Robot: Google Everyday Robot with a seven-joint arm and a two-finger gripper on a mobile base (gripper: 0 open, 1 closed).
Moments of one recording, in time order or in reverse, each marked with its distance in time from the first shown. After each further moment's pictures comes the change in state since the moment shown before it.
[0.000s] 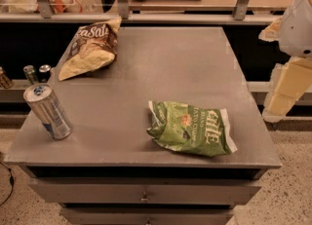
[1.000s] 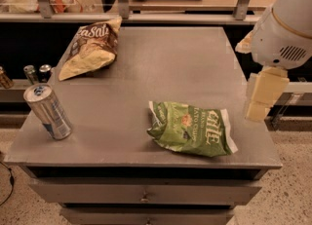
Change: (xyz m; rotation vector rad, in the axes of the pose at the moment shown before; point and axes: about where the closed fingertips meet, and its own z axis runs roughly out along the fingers) arm -0.024 0.010 0.031 -0.084 -0.007 -0.049
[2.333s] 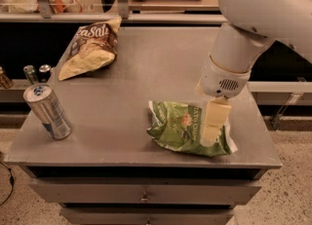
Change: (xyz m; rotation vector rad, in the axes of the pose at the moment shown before) arm -0.041 0.023 0.110 -0.262 0.004 -0.049
